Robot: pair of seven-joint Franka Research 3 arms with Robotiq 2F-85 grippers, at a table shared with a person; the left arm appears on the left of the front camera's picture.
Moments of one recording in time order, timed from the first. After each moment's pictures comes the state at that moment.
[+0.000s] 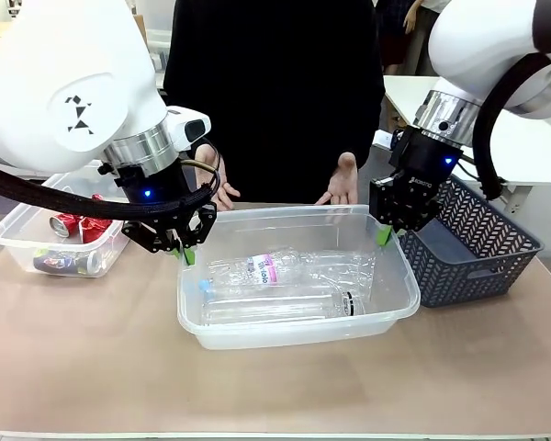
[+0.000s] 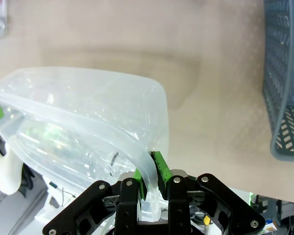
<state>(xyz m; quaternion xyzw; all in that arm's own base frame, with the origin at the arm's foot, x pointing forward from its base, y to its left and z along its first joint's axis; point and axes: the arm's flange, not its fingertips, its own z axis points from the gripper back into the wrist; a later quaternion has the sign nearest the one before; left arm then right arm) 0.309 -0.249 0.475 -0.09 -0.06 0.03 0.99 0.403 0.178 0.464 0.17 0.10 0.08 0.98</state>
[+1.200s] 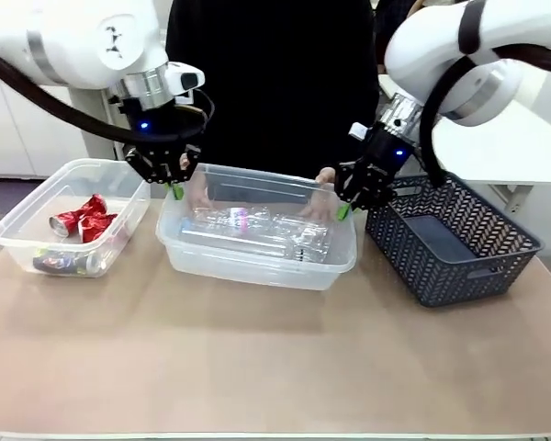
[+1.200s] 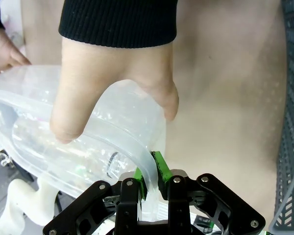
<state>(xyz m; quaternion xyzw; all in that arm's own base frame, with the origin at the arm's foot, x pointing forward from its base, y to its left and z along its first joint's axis) 0.470 -0.210 0.490 -0.06 -0.05 -0.05 1.00 0.501 0.204 0.429 0.23 0.07 0.02 0.97</state>
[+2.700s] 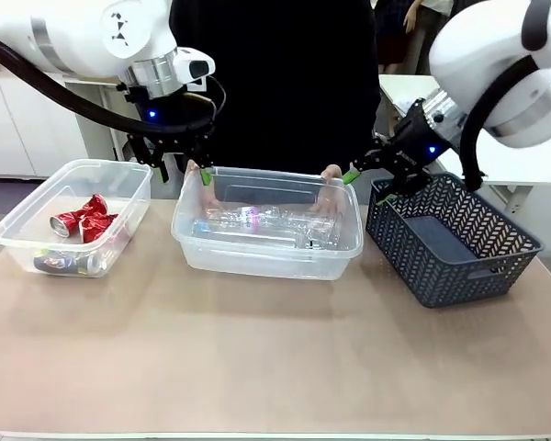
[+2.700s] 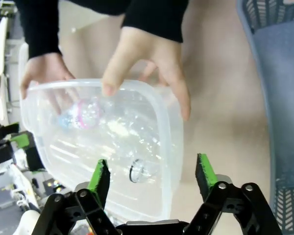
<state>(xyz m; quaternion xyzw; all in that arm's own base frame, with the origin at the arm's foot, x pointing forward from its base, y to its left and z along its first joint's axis) 0.465 -0.231 0.514 -0.06 -0.08 -0.12 0.99 0.452 0.160 0.464 0.29 -0.12 -0.04 0.95</state>
